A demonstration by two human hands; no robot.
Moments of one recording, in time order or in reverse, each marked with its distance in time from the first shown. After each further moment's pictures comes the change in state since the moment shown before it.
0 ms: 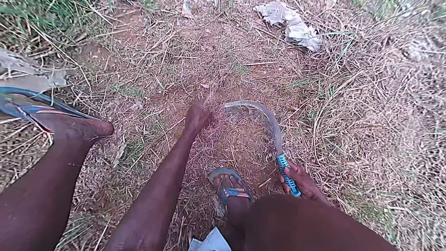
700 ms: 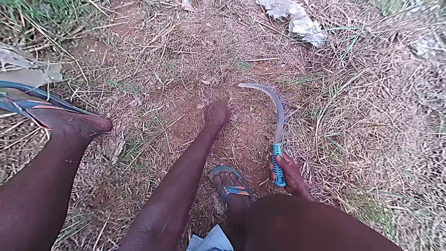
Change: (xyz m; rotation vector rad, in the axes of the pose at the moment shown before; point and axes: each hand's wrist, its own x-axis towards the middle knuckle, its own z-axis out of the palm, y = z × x) left_hand -0.009 0.051 0.037 0.398 -0.105 0.150; right_hand 0.030 0.004 0.045 0.146 0.169 -0.105
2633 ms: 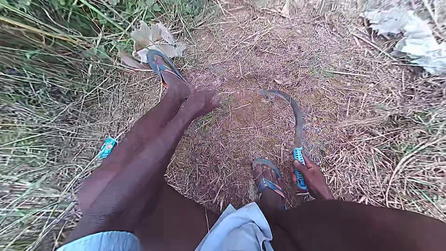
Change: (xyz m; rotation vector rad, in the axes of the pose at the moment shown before) left_hand -0.111 -0.242 -0.113 0.044 -0.049 -0.212; right_hand 0.027 0.012 0.066 -0.526 -0.261 -0.046
